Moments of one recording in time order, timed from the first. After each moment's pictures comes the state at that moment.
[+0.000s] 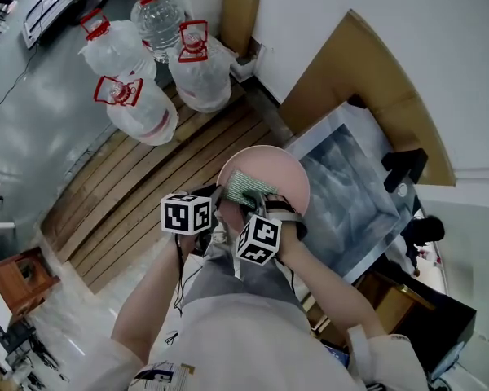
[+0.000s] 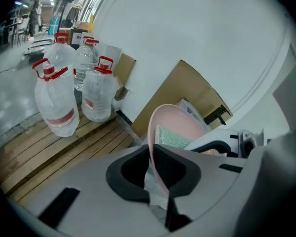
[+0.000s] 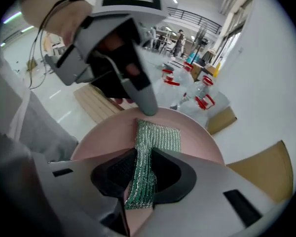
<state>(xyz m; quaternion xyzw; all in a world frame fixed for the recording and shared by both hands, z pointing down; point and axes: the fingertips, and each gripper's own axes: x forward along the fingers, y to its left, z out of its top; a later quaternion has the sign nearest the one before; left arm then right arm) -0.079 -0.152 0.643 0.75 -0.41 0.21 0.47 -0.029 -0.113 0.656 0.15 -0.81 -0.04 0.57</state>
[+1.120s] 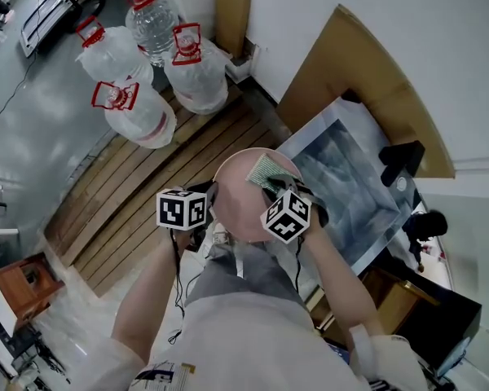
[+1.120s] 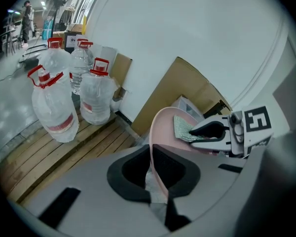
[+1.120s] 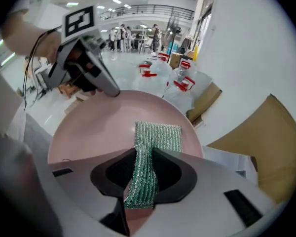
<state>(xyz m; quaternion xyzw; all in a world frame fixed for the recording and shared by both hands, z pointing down) -0.076 -0.157 0.640 0.76 -0.40 0.24 0.45 0.048 -0.153 0.649 0.22 -0.81 0.08 0.54</state>
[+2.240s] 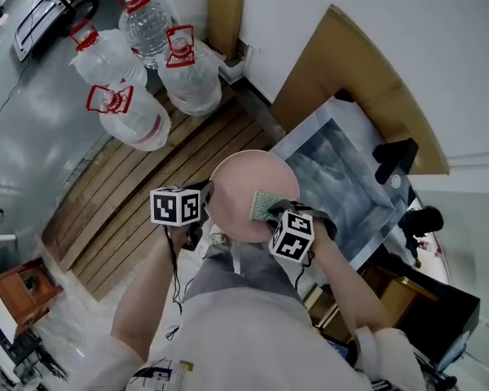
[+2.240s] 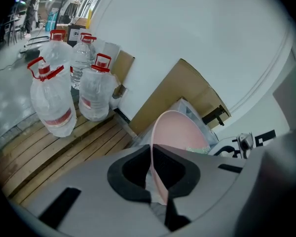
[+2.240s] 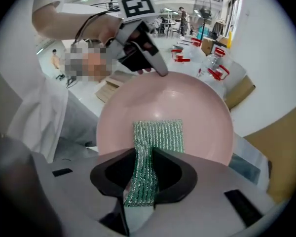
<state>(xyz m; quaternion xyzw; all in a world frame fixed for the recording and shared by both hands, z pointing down) -0.078 -0.163 0.637 0.75 -0.39 0.22 0.48 0.065 -0.062 0.647 0.06 -0.79 0.10 0.60</state>
